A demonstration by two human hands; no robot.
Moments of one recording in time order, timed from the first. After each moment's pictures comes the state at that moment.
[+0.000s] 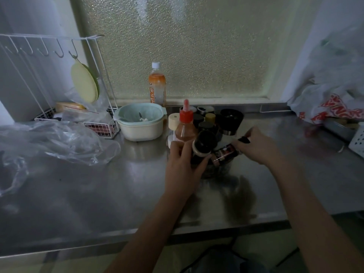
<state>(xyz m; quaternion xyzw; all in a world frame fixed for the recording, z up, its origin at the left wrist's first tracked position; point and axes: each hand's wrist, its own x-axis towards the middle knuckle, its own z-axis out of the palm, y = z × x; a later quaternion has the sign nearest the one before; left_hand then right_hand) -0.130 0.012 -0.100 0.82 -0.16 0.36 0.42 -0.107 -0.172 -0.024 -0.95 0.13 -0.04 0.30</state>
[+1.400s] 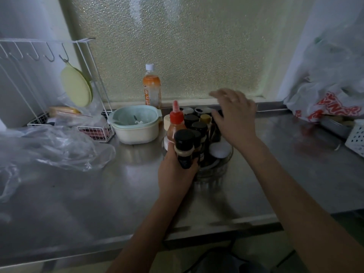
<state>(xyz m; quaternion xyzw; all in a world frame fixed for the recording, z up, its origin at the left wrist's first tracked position) -0.129 0.012 -0.097 0.82 -0.06 0.27 0.50 -0.062 -0.141 -0.005 -0.92 -0.08 -0.37 0.09</state>
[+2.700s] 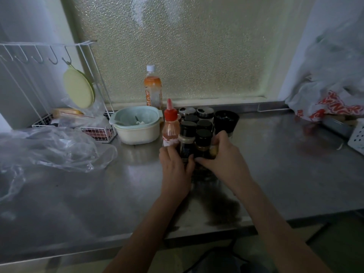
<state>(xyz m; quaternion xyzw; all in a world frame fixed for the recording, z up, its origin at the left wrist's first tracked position) -0.113 0.011 -0.116 0.83 -0.10 0.33 0.44 -0.127 -0.118 -0.059 -0.92 -0.02 -0.18 0.35</state>
